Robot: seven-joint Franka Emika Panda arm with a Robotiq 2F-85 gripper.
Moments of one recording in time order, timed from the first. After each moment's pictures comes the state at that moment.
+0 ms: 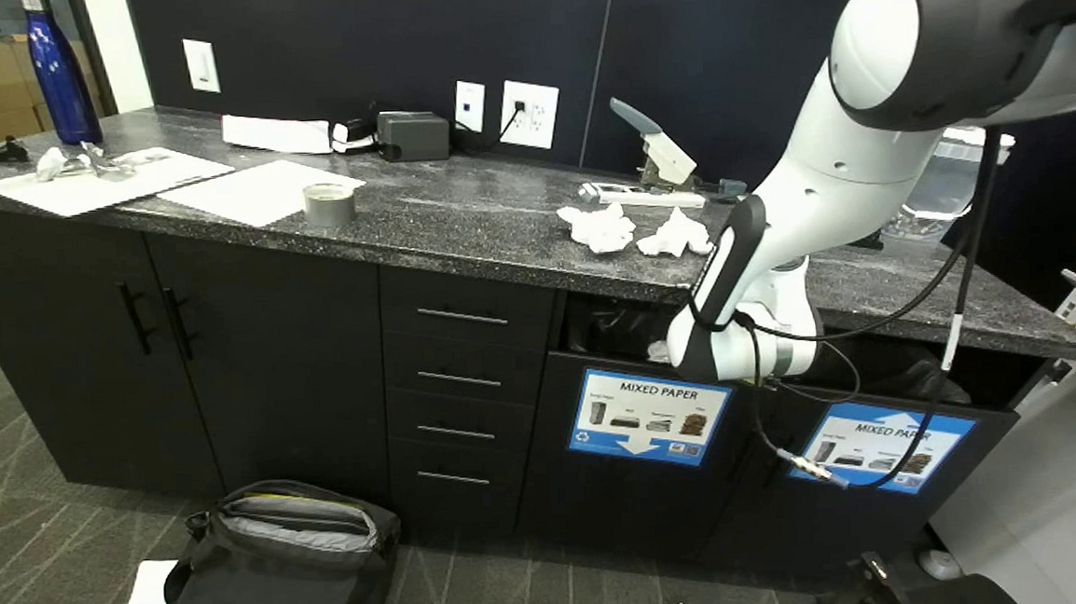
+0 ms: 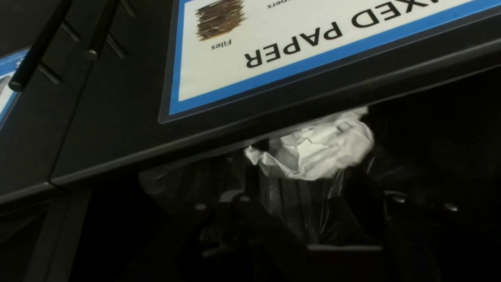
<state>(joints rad) 0.13 0.88 -0.30 -2.05 0.12 3.48 0.51</state>
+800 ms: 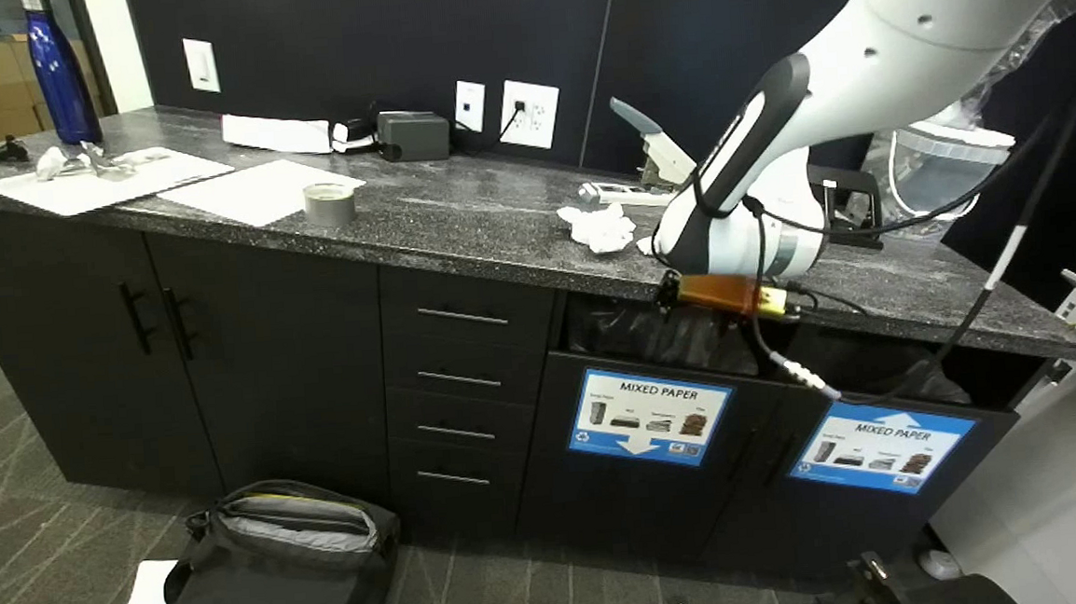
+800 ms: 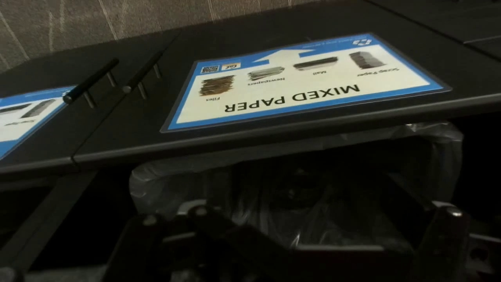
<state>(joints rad) 0.22 0.56 -0.32 -2.11 0.16 2.90 0.24</state>
